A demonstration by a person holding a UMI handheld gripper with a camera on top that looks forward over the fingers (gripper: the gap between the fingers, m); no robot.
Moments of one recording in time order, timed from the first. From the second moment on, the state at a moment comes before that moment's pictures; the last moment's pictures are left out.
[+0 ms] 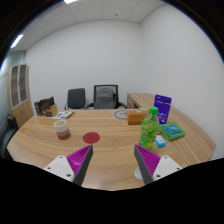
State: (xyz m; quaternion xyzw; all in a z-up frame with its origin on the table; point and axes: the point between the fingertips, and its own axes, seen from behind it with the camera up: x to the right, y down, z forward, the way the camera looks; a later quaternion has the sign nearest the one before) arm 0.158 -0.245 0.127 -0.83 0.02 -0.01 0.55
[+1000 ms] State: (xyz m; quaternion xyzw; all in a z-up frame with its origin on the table) arm 0.294 -0.099 0.077 -0.78 0.01 -0.06 0.62
